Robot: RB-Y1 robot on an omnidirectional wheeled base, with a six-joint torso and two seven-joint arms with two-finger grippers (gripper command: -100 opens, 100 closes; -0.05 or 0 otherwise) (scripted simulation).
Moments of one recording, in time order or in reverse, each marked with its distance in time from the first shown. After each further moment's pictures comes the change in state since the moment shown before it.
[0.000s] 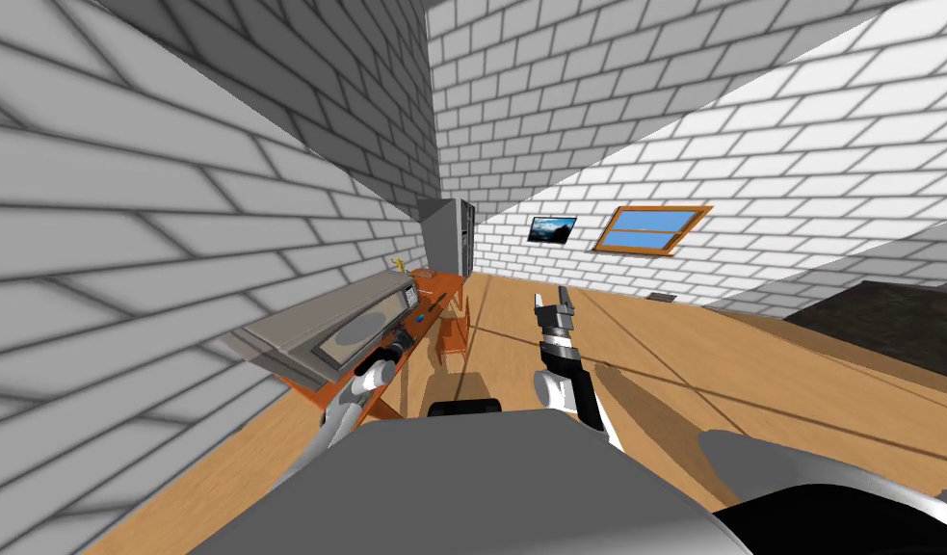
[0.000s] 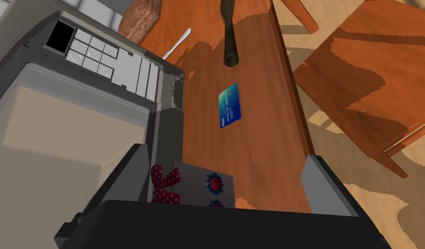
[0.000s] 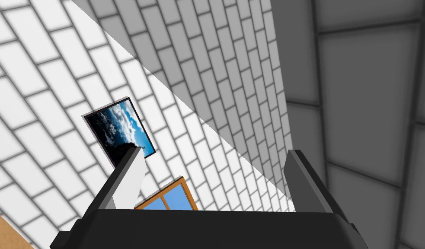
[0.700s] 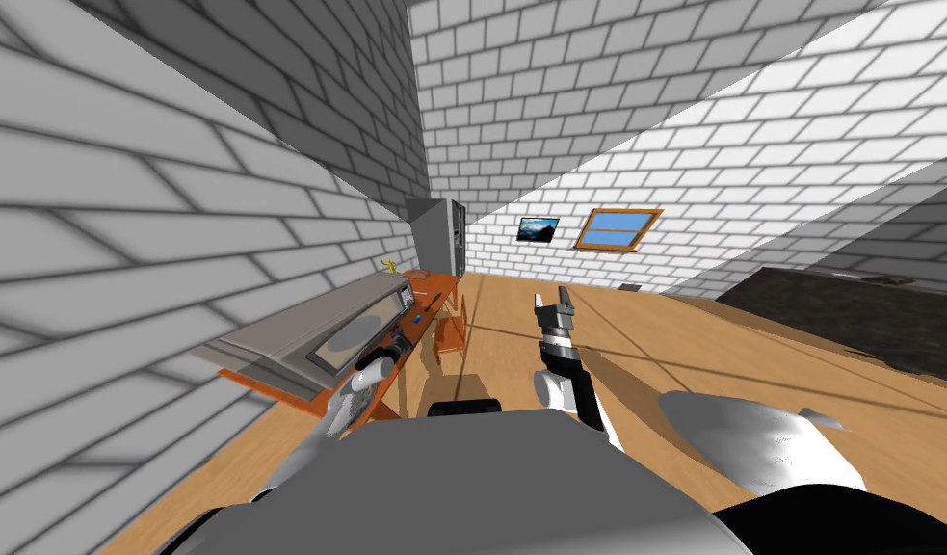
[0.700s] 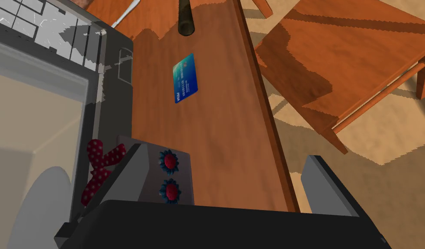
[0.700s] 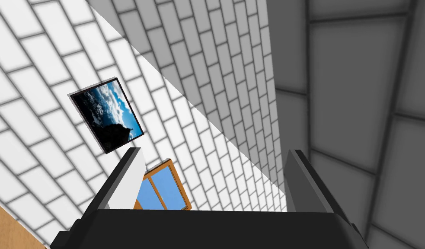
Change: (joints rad) left arm -0.089 0.046 -0.007 0.186 0.091 0.082 0.069; right arm 0.000 0.000 0.000 0.000 0.000 0.000 0.000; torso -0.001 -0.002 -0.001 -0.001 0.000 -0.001
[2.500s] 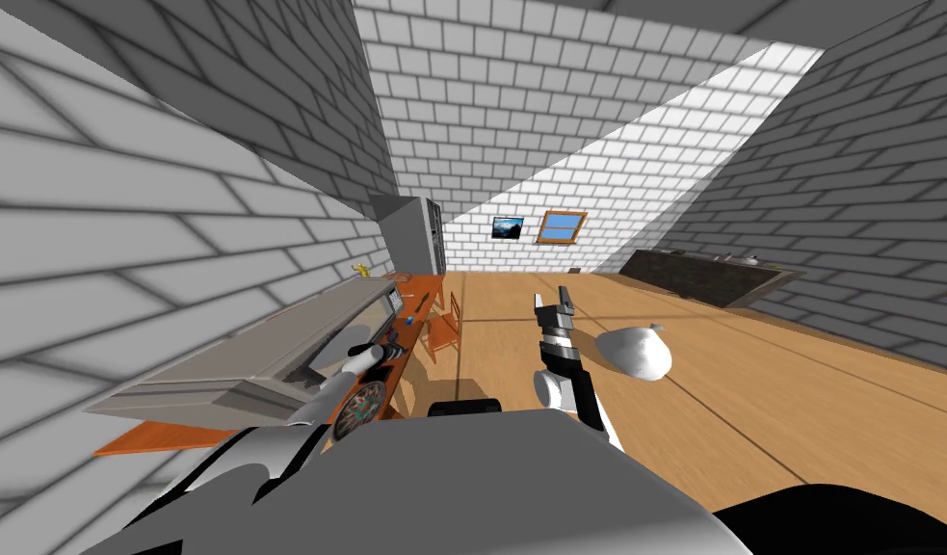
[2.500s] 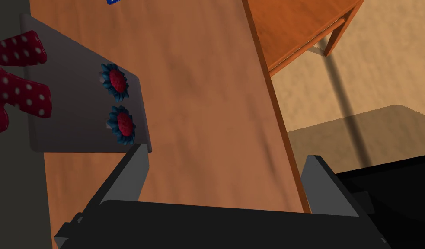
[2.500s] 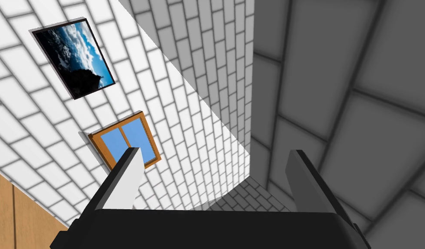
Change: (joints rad) left arm -0.250 0.129 0.002 0.447 0.217 0.239 0.204; right arm 0.000 0.000 0.000 0.000 0.000 0.000 0.000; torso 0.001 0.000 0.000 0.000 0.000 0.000
